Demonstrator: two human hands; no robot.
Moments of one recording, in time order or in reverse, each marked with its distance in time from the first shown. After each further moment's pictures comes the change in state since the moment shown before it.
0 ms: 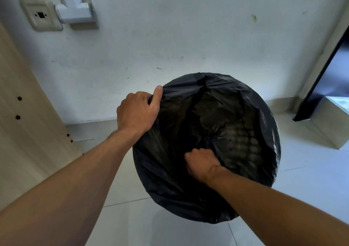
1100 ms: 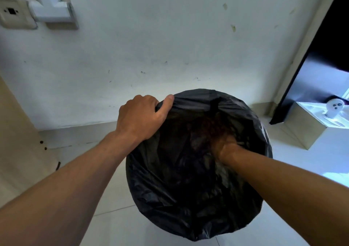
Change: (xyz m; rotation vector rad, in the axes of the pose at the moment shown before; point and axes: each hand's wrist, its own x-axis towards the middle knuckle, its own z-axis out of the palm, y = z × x) left_hand -0.005 0.033 0.004 -0.003 -0.115 0.246; right_hand -0.002 0.104 -0.009 0.258 0.177 0.328
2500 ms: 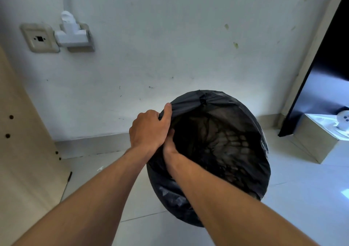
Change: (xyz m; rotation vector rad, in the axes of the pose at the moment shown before) left_hand 0.004 0.014 0.008 -0.119 0.068 -0.386; right_hand 0.009 -0.165 -0.021 1.689 -0.226 0.414
